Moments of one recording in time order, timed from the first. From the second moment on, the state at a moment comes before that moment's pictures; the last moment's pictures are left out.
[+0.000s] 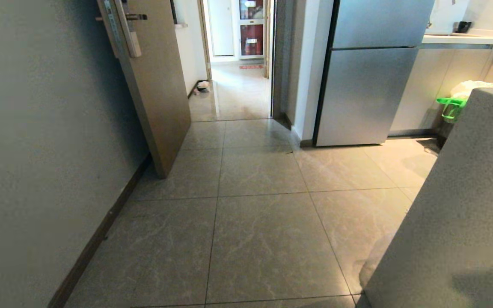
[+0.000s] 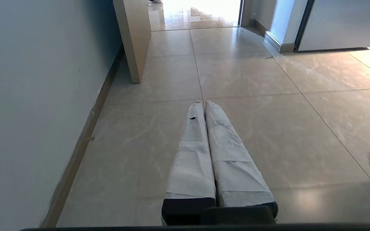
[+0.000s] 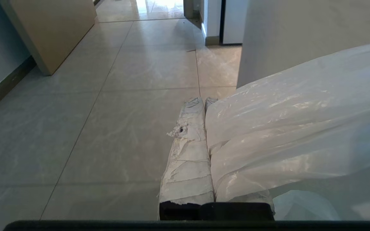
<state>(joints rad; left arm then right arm) 0.00 0.00 0.00 0.00 0.00 0.00 0.01 0.00 0.00 0.00 0.00 0.00</state>
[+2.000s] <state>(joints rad) 0.00 0.00 0.00 0.00 0.00 0.00 0.01 0.00 0.00 0.00 0.00 0.00</state>
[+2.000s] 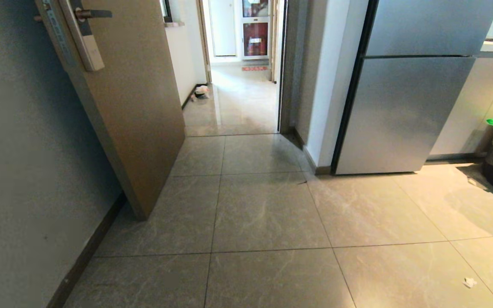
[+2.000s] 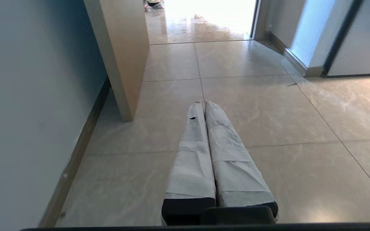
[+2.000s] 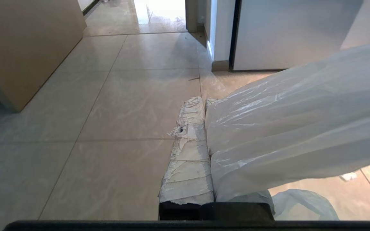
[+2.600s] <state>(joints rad) 0.00 0.00 0.00 0.00 0.00 0.00 0.01 0.00 0.00 0.00 0.00 0.00</state>
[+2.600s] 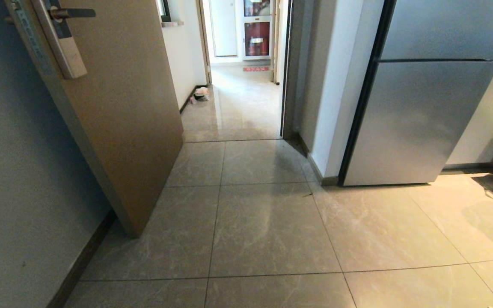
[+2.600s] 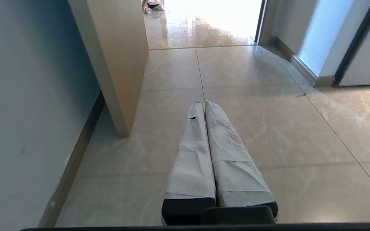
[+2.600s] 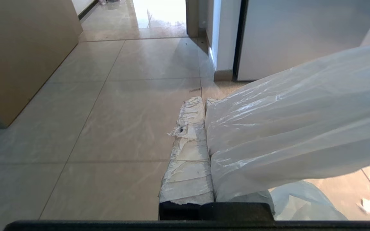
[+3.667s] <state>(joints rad) 0.00 0.00 0.00 0.00 0.00 0.00 0.01 0.00 0.00 0.00 0.00 0.00</state>
